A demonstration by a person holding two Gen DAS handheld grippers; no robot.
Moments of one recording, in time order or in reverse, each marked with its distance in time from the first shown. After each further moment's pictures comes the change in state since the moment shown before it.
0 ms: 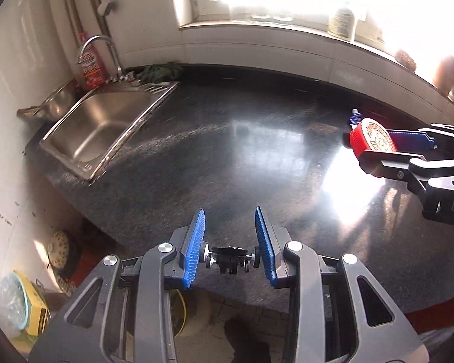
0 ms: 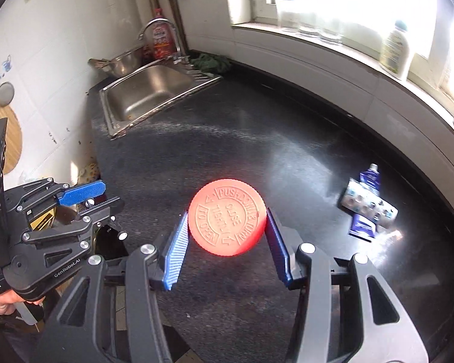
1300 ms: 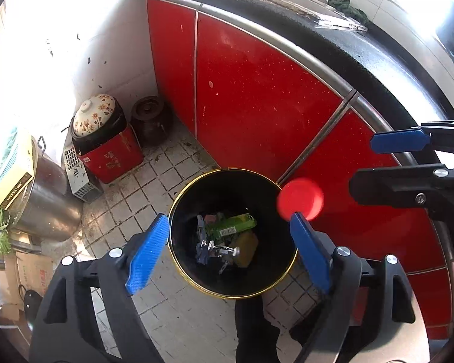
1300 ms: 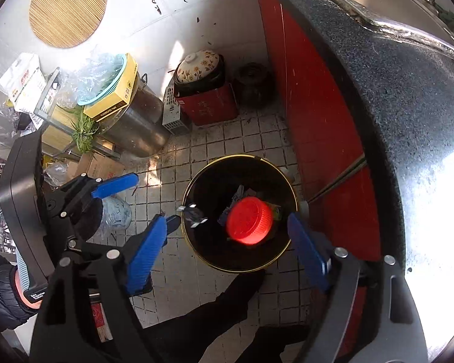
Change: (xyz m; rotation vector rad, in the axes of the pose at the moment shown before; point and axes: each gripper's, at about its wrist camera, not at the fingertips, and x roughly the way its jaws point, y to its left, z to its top) left arm 0.091 0.263 -0.236 -0.506 0.164 0.104; right arm 0.263 0.310 -0.010 -0.380 0.433 0.352
